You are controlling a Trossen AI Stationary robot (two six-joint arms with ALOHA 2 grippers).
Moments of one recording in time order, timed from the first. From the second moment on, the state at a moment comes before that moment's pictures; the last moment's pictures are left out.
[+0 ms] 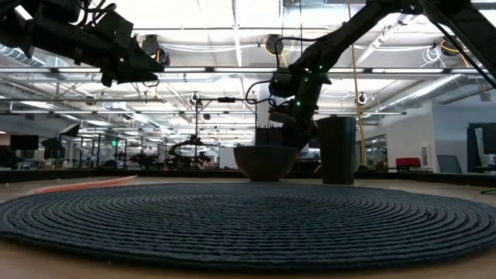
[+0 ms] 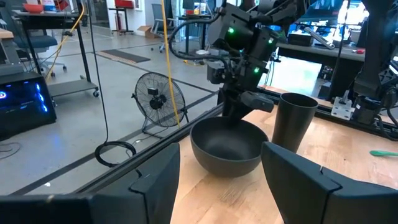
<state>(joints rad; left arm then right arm) 0.29 0.64 0.31 0.23 -0.29 -0.11 -0.67 1.99 1.52 -0.72 -0.08 0.07</state>
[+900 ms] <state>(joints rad) 0.29 0.64 0.31 0.23 -0.29 -0.11 -0.67 1.99 1.51 -0.63 -0.08 0.02</state>
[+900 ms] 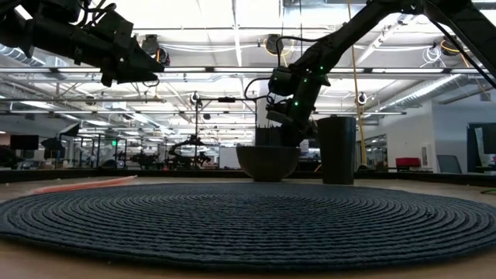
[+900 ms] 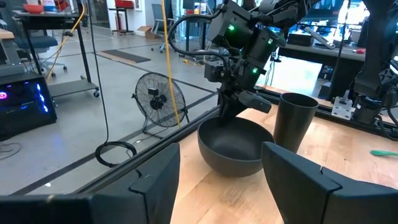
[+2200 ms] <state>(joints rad) 0.29 0.66 0.34 0.20 0.01 -0.21 -0.49 1.71 1.51 -0.75 -0.13 -0.01</state>
